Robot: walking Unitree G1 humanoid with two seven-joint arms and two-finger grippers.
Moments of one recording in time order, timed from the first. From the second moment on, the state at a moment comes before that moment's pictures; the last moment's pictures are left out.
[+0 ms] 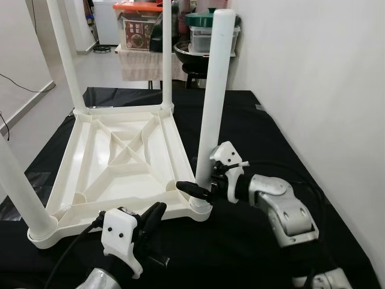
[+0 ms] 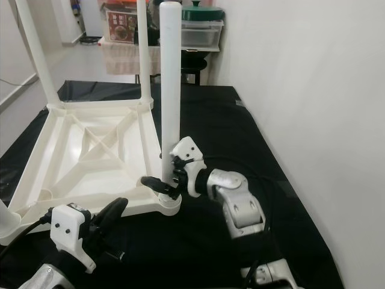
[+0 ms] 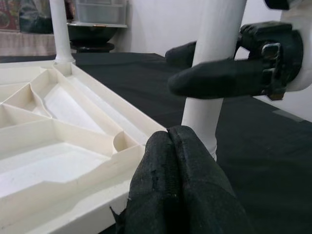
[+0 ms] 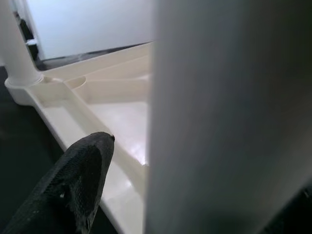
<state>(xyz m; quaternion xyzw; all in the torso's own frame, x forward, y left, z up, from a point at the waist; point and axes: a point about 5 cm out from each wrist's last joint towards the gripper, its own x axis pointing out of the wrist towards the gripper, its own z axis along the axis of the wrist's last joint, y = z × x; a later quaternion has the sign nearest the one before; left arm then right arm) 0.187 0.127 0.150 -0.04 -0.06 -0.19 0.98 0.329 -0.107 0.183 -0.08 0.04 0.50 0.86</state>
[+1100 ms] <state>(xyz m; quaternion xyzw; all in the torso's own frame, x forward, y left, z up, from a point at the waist) 0.183 0.130 0.150 -0.05 -0.05 -0.20 0.98 0.285 -0.088 0.152 -0.01 0.07 0.24 0.97</state>
